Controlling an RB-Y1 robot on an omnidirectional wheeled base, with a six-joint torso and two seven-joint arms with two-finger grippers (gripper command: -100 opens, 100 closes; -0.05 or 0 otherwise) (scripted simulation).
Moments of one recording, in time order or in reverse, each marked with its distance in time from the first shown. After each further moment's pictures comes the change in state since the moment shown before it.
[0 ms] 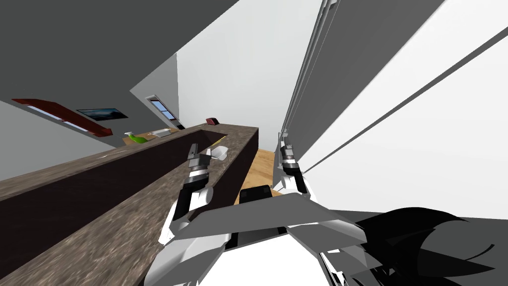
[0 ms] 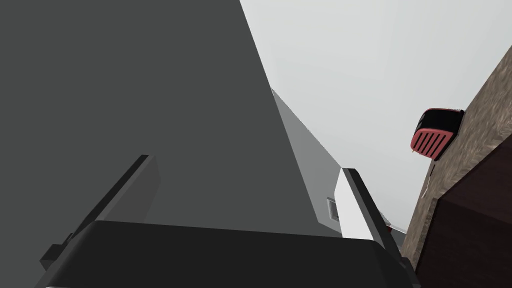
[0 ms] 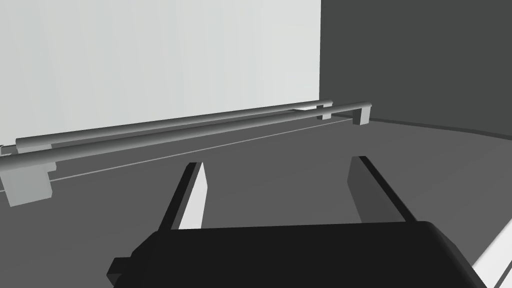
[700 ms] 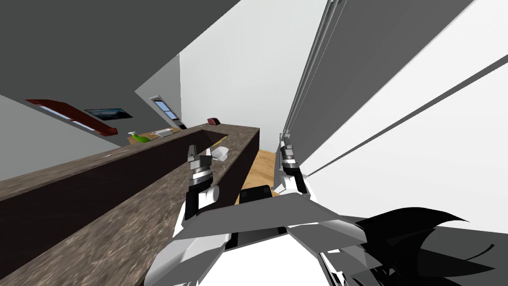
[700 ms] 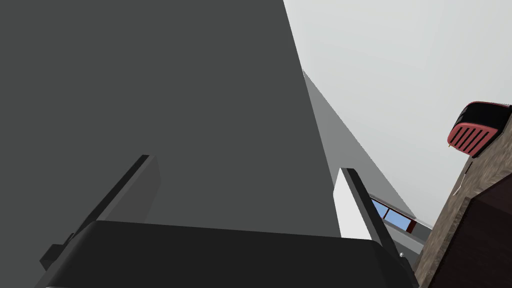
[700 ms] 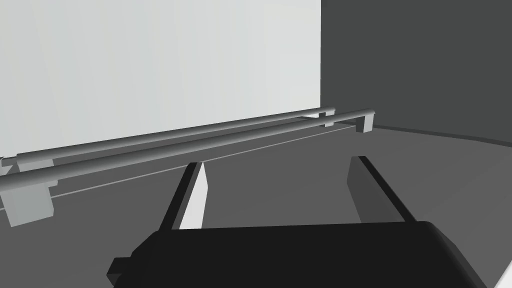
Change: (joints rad) left arm 0.017 -0.134 -0.043 0.028 -0.057 -0.154 -0.030; right arm 0.000 0.000 0.000 0.000 0.000 0.000 0.000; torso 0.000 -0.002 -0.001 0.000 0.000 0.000
